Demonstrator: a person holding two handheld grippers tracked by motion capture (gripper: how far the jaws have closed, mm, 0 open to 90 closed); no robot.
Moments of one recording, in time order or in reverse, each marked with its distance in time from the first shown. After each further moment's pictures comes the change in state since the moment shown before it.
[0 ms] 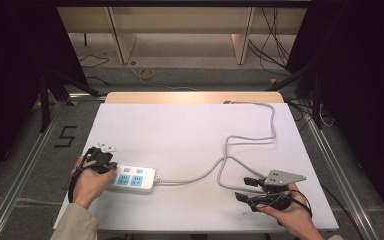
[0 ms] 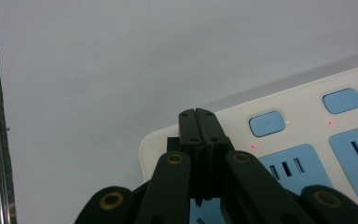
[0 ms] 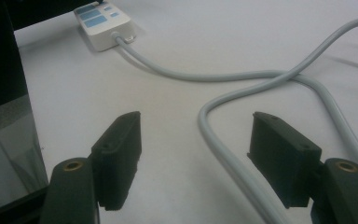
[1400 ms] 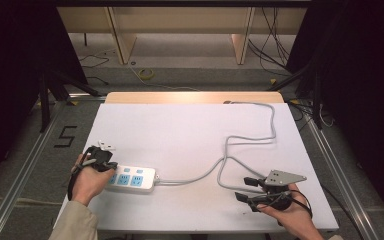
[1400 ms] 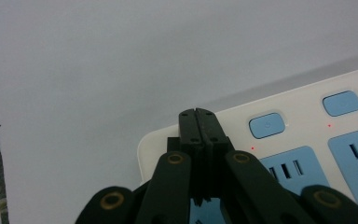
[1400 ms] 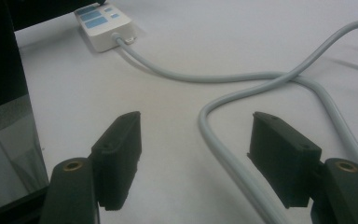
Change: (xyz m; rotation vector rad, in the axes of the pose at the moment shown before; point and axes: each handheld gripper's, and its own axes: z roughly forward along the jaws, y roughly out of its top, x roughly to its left) left arm 0.003 0.003 0.002 0.022 -0.023 -0.022; right arm 0.001 0.000 0.000 -0.008 0.000 -0.002
